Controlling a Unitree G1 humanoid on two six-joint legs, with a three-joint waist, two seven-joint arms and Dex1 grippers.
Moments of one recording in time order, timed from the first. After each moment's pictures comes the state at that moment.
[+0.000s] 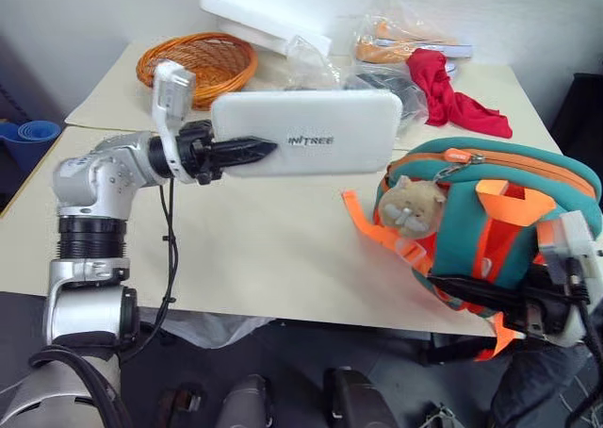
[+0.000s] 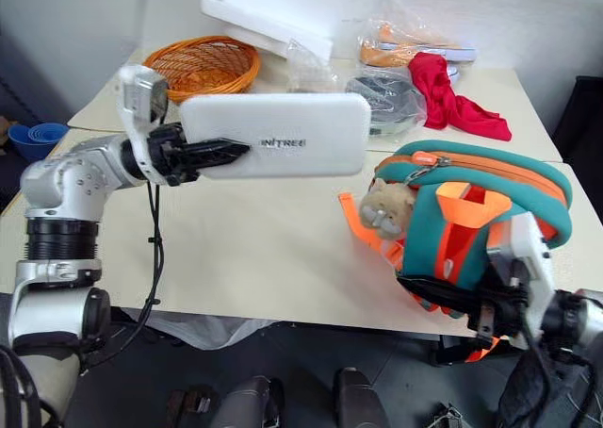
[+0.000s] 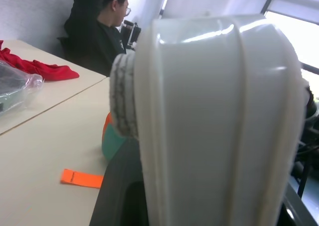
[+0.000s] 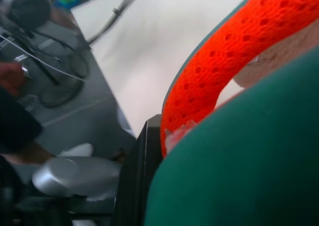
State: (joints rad) left arm -0.96 0.56 0.07 0.34 -0.65 0.76 -1.27; right arm 0.25 -0.97 -0.78 -0.73 1.30 0.92 0.86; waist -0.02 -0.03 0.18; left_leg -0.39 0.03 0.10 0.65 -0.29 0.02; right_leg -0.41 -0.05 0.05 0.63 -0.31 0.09
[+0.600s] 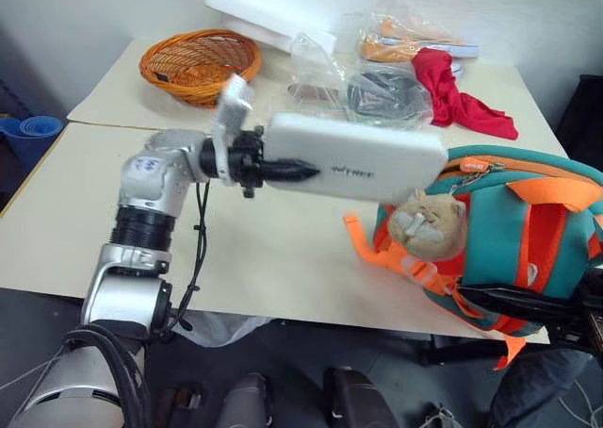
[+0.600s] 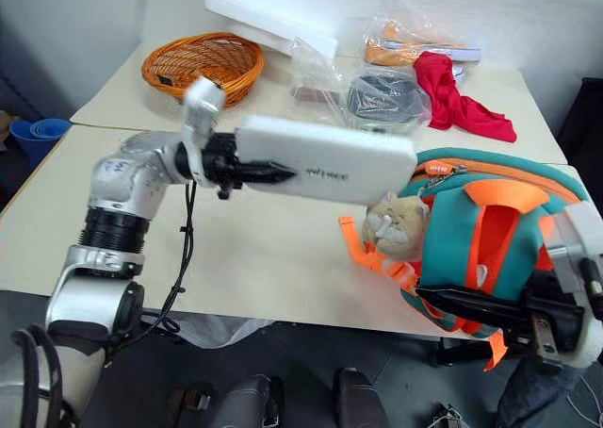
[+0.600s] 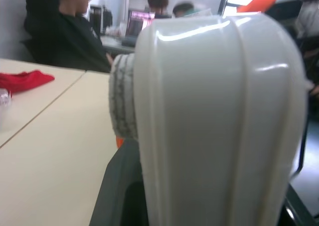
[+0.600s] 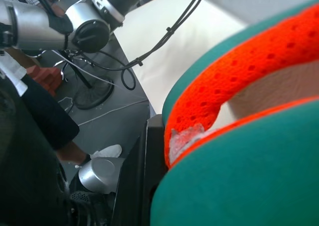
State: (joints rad) left arm -1.02 0.43 -0.11 0.44 -0.43 0.39 -1.37; right arm 0.30 -1.05 -0.92 -0.71 1.45 0.96 0.91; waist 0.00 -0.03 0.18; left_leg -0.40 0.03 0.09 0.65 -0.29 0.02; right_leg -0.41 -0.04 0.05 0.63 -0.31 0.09
